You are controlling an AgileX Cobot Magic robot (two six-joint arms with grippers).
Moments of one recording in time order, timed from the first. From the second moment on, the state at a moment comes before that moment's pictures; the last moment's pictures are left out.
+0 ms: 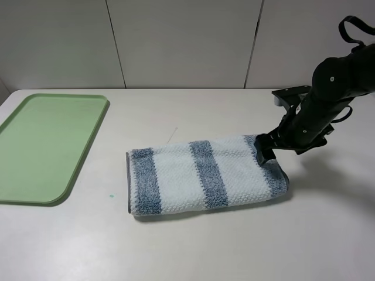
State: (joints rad) left arm 0.04 -0.01 -0.50 0.10 1.06 -0.13; right arm 0.28 1.81 -0.91 0.00 0.48 0.05
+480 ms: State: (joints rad) left arm 0.04 -0.01 -0.50 0.10 1.06 -0.13; right arm 0.27 1.95 -0.92 0.03 0.39 0.05
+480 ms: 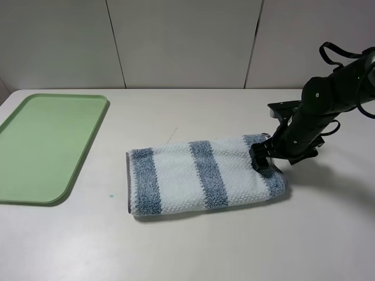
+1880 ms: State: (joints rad) left arm 0.04 -0.01 -0.50 0.10 1.06 -0.14; right arm 0.26 1.90 -0.92 0.02 0.40 0.03
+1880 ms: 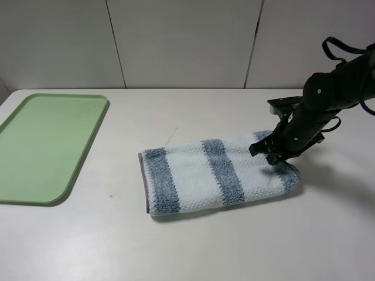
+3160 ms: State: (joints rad) left arm 0.04 -0.01 -0.50 0.10 1.06 -0.14; right arm 0.12 1.76 -1.29 -0.21 0.92 0.03
